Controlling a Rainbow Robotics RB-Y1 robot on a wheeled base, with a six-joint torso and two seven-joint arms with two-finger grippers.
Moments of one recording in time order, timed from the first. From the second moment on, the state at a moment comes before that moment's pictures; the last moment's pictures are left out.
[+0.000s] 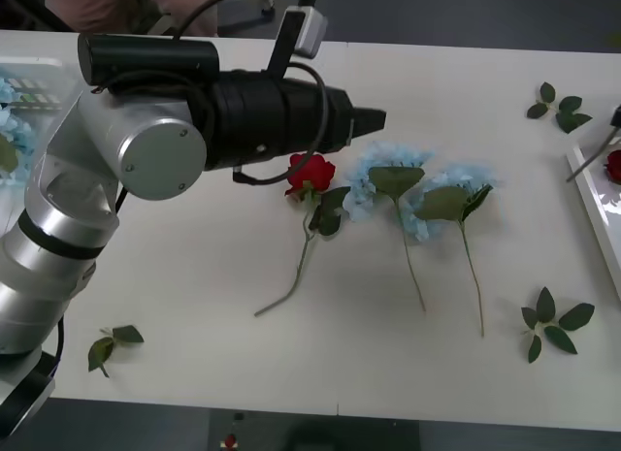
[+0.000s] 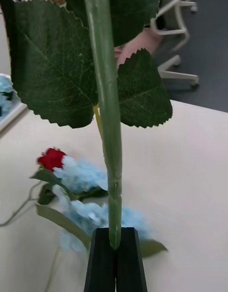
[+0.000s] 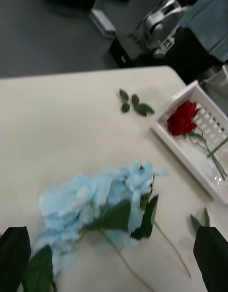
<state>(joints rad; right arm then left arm) -0.29 -0.71 -0.62 -1.46 -1.64 1.45 2.44 -0.59 0.43 -0.38 -1.92 0.87 0.98 -1.39</state>
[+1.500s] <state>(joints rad) -0.19 -1.05 -0.50 -1.00 -1.40 1.28 2.42 -0.69 0.37 -0.74 -1.34 0.65 0.84 -1.18</state>
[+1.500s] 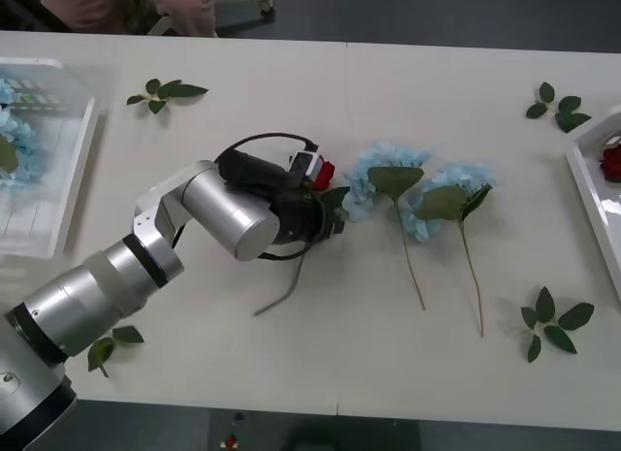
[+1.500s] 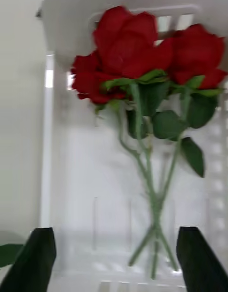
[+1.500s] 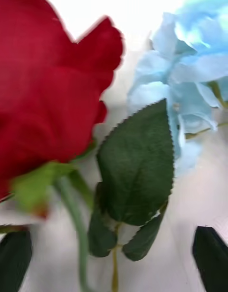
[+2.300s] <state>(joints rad) -0.37 -0.47 -0.44 -1.66 -0.91 1.66 1.89 -0.71 0.37 -0.76 -1.31 0.57 0.78 -1.18</state>
